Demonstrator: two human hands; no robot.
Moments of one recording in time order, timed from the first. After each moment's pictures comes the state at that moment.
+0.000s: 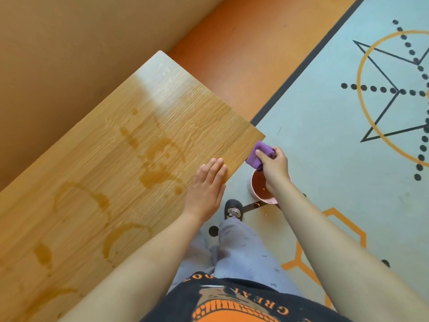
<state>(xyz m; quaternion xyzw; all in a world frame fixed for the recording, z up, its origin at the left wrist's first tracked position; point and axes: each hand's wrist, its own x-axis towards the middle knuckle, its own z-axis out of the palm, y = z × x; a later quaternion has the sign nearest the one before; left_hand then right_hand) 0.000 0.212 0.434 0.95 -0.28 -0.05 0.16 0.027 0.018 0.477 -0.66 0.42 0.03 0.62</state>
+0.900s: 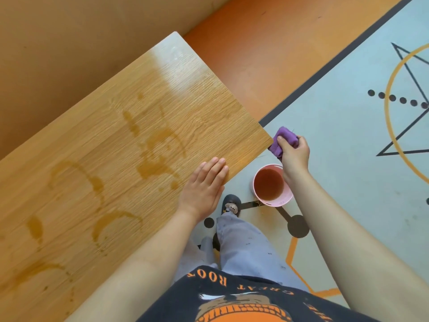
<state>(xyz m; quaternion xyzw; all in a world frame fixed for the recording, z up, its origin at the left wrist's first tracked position) 0.000 0.206 0.434 0.96 -0.27 -0.05 0.08 0.074 -0.030 0.462 -0.66 0.42 0.01 0.62</state>
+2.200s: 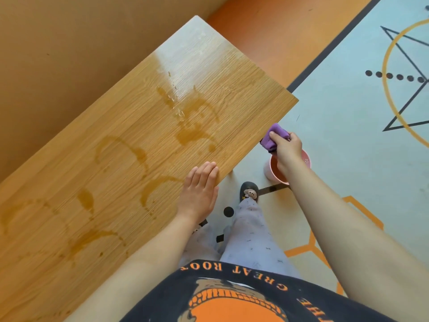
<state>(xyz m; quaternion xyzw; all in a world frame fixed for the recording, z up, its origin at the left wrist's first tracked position) -0.097 0.323 0.436 0.97 -0.24 -0.07 0.07 -0.015 0.079 0.468 -0.62 0.45 0.03 0.65</state>
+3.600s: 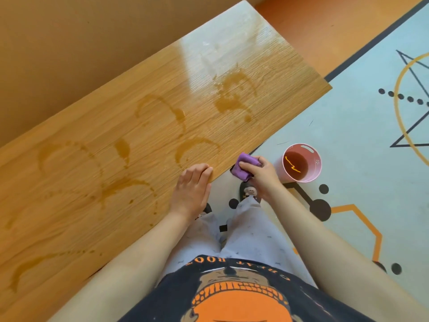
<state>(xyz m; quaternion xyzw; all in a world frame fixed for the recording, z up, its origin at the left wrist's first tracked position) -0.185 0.420 0.434 0.98 -0.17 -0.03 0.13 -0.138 0.216 0.469 -0.64 0.32 0.20 0.67</state>
